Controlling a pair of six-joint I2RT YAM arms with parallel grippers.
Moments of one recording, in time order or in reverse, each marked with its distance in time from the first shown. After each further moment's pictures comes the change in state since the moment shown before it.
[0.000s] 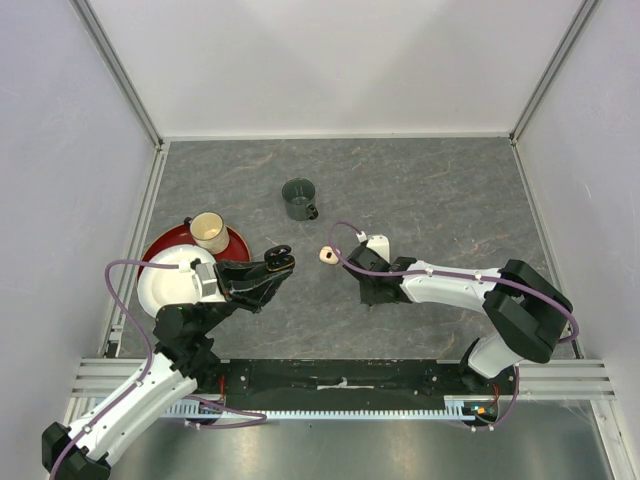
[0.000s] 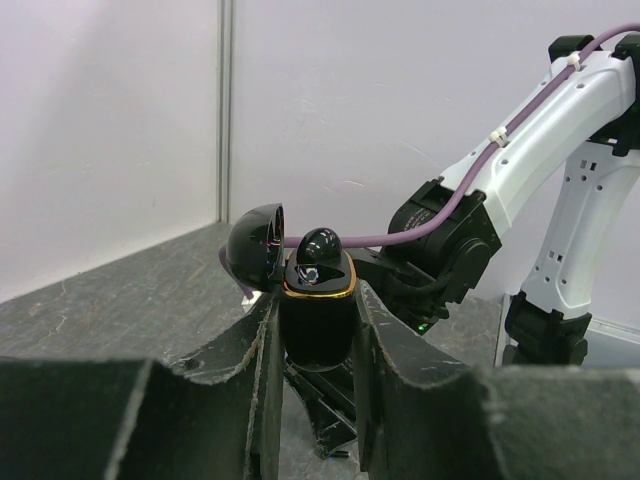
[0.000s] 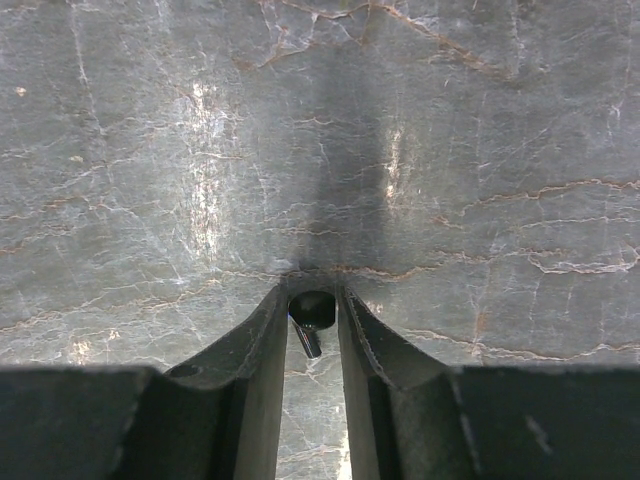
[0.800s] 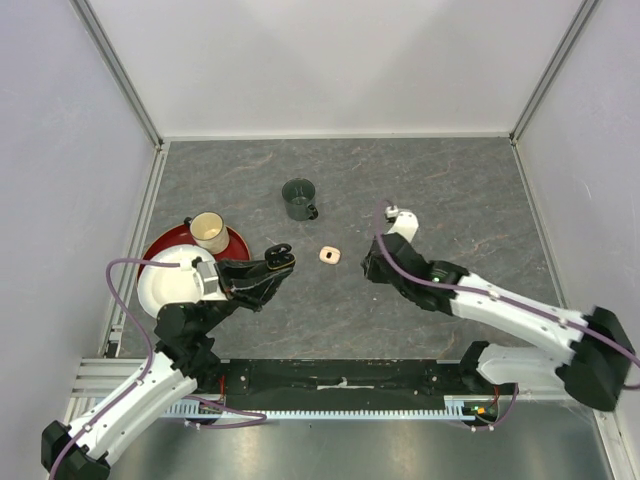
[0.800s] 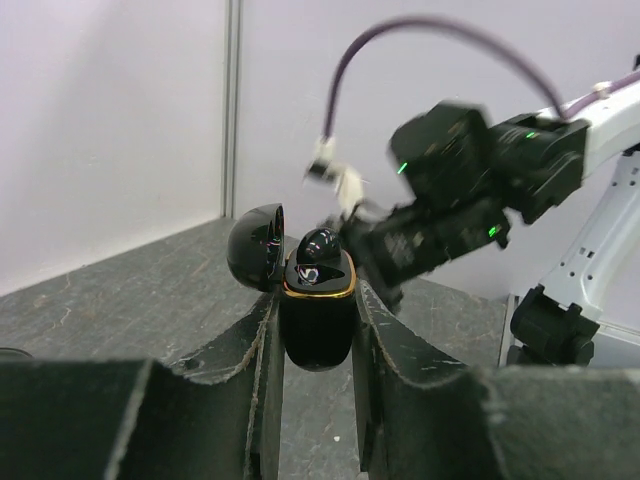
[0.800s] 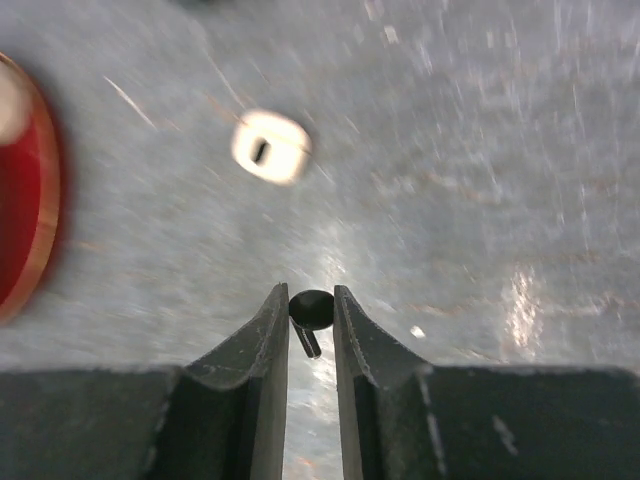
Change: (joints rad) left arm 0.000 0.010 0.000 0.000 -0.011 0.000; right arm 0.000 -0.327 -0.009 0.050 0.082 0.037
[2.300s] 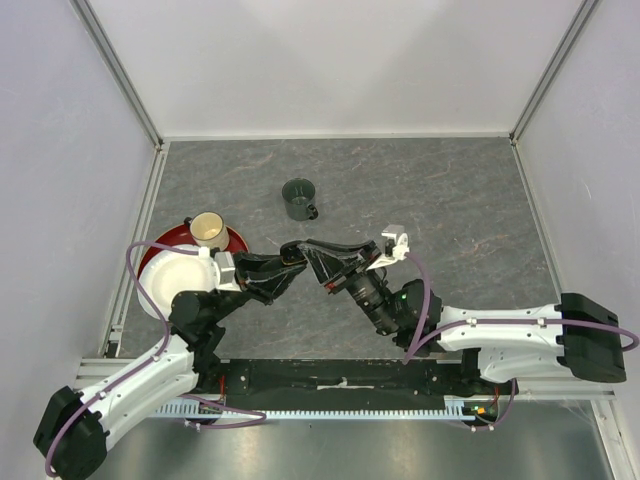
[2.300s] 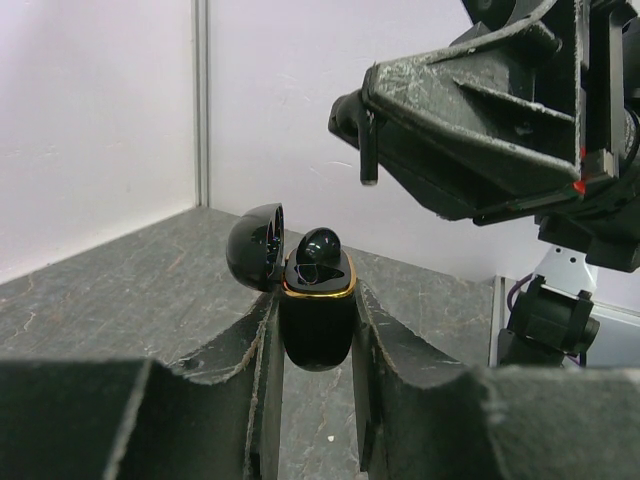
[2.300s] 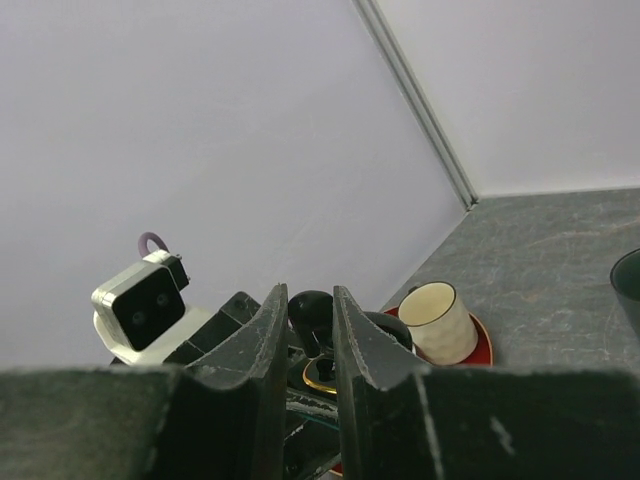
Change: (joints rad) left arm 0.000 0.286 0.003 0.262 0.071 -0.011; right arm 0.430 -0.026 -0.146 1.431 0.155 -0.462
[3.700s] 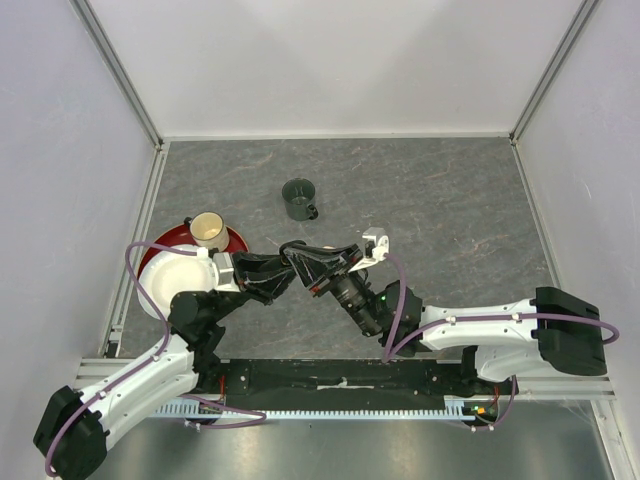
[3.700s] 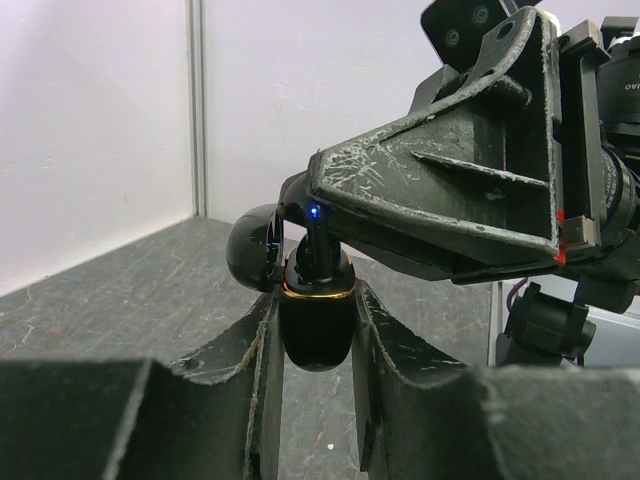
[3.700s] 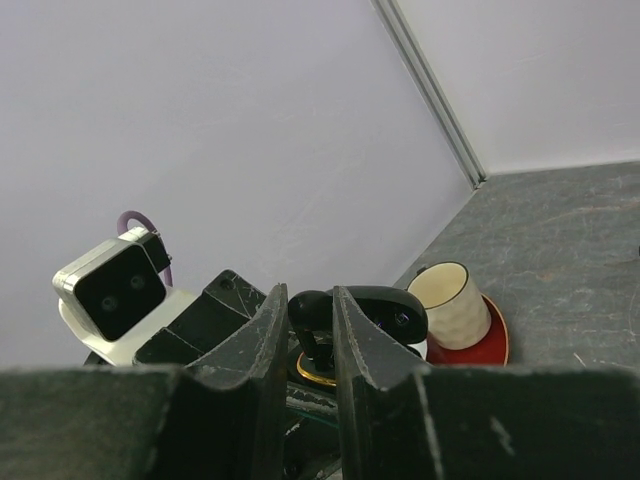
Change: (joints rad) left arm 0.000 -0.001 0.005 0.023 0.010 0.000; right arm 0.018 0.129 0.042 0.044 0.002 0.033
